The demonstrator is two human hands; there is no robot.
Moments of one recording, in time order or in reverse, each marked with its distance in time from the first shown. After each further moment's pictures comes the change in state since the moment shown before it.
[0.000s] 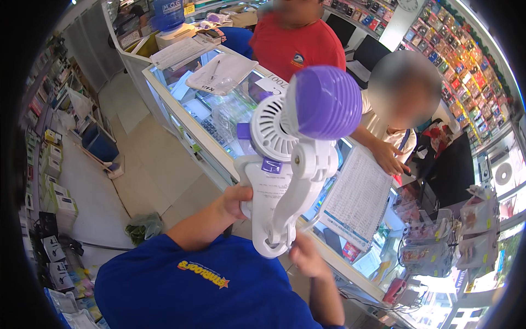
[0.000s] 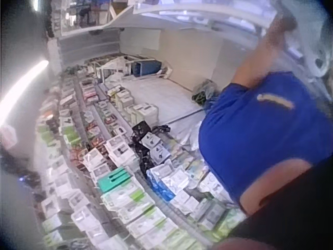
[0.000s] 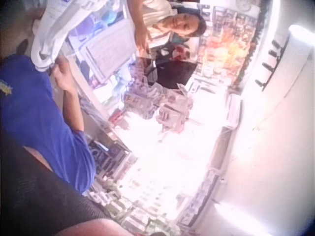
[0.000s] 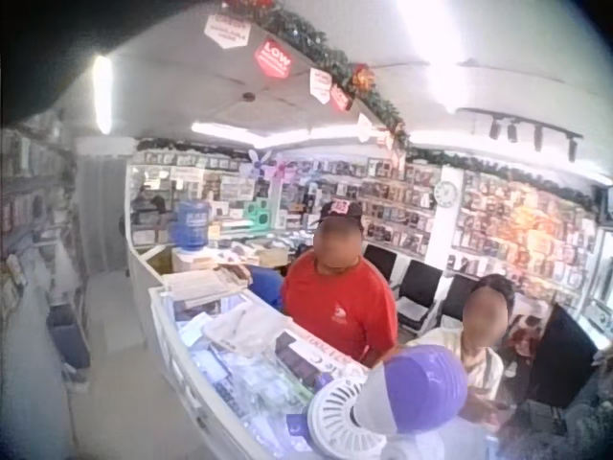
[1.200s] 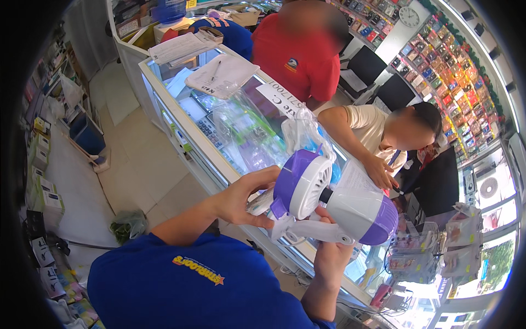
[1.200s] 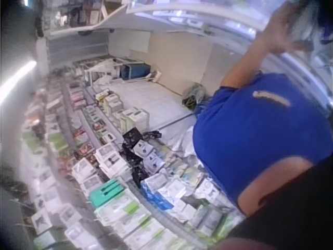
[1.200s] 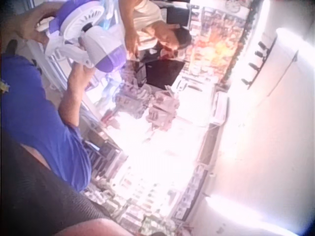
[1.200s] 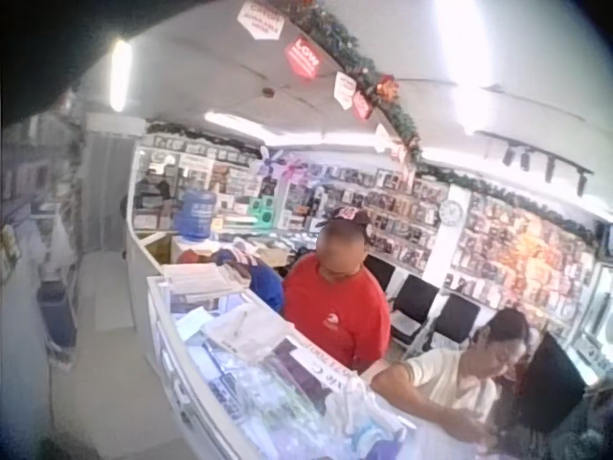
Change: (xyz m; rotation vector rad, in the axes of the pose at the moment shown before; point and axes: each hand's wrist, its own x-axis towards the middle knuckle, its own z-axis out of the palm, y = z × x) left_hand 0.006 0.056 0.017 1.090 0.010 0.194; right_hand 0.030 -0.061 0.012 -0.092 0.672 -0.193
